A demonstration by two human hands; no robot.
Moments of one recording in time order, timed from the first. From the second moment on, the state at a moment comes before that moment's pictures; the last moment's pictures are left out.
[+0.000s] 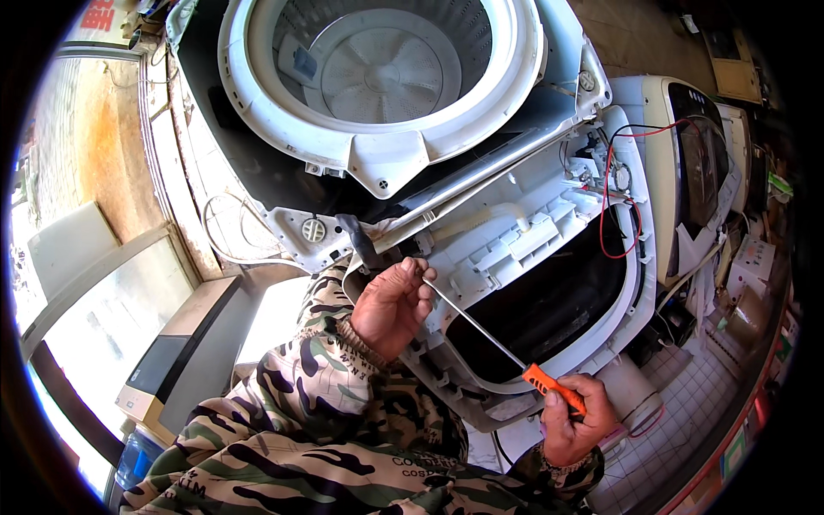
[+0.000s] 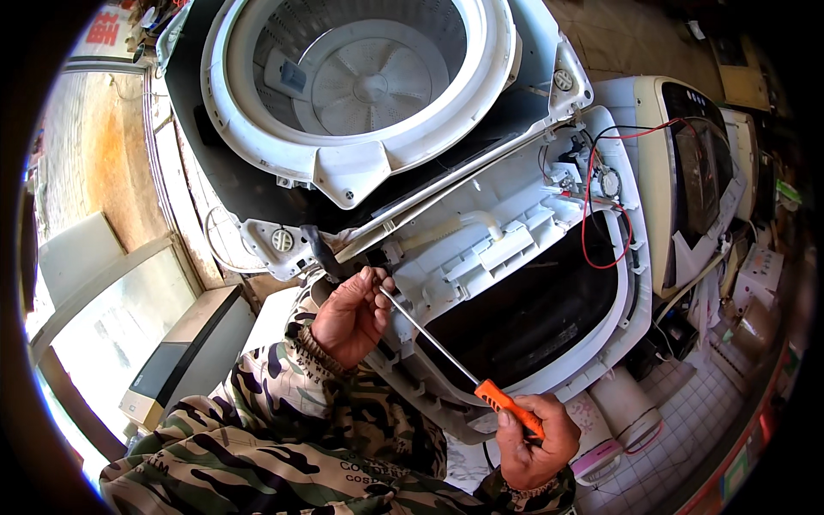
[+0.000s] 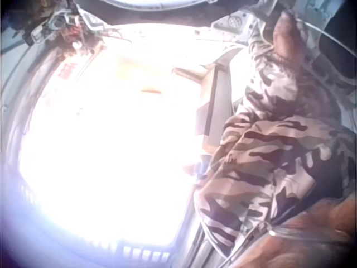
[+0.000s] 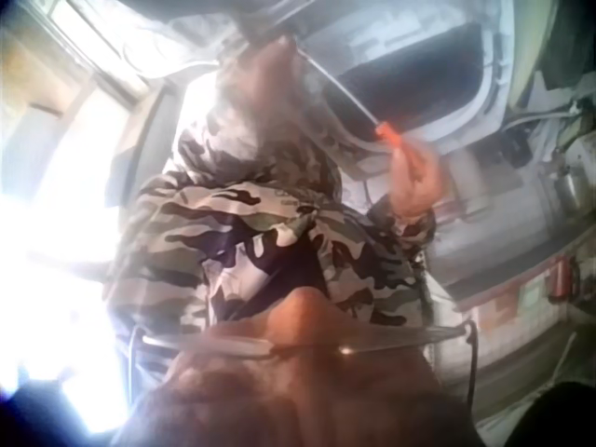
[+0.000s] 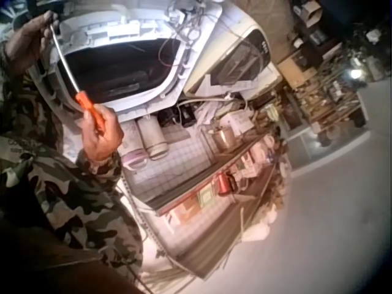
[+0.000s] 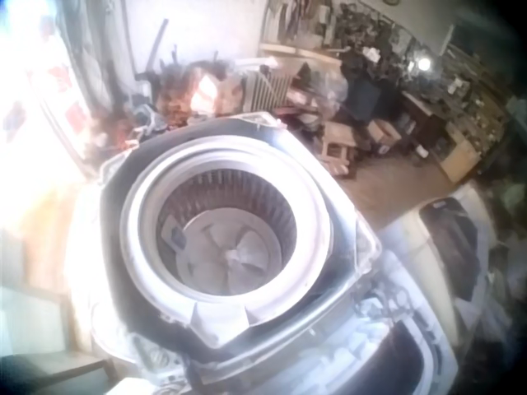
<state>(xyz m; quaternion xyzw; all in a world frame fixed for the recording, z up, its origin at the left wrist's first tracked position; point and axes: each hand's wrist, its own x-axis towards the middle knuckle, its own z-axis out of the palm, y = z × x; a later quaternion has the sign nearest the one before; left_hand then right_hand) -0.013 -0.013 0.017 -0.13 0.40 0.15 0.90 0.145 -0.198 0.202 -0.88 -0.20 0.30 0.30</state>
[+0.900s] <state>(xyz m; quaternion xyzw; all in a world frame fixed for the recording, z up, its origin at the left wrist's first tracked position) 0.009 -0.025 0.009 -0.19 0.37 0.14 0.90 0.136 -0.158 0.165 -0.76 -0.23 0.25 0.55</state>
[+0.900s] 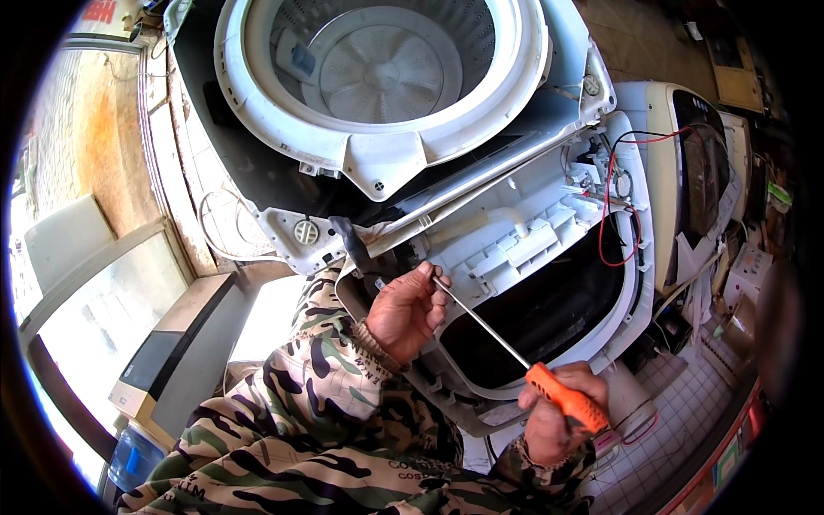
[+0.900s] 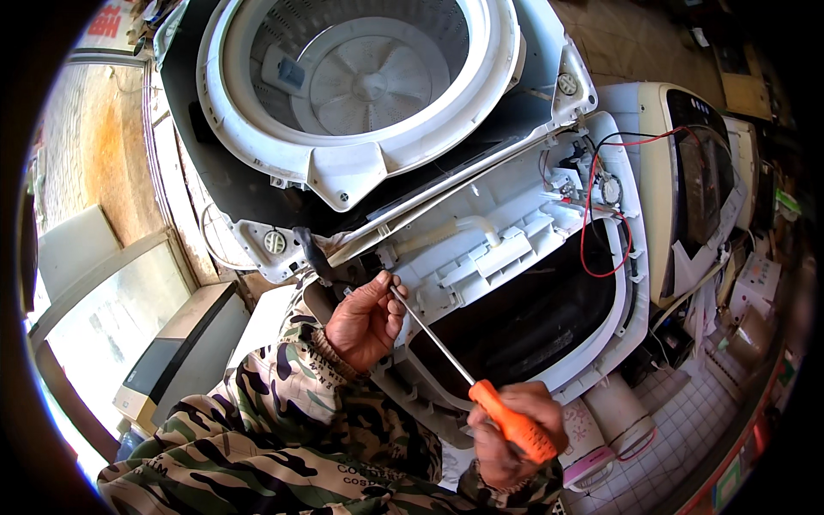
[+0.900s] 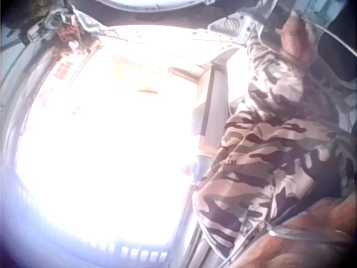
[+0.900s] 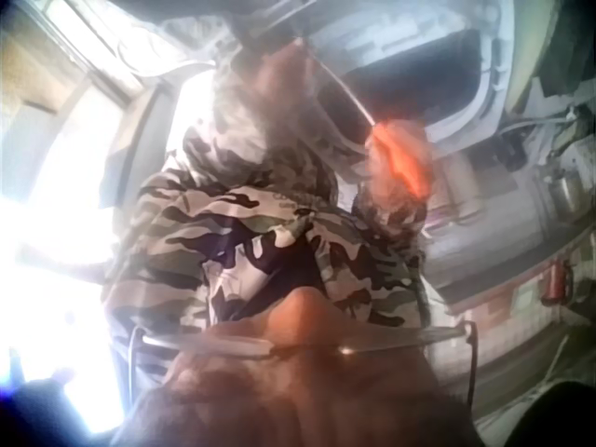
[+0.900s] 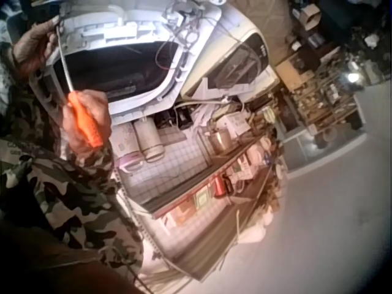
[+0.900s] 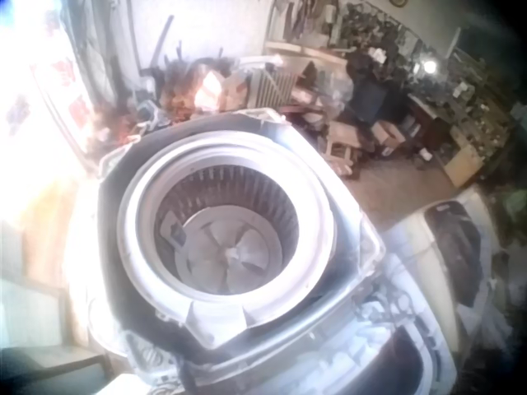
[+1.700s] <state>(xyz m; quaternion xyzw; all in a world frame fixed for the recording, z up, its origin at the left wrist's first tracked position) 0.002 -0.022 -0.001 -0.14 0.38 0.10 0.91 0.135 -0.079 0.038 -0.73 -0.55 0.21 0.35</state>
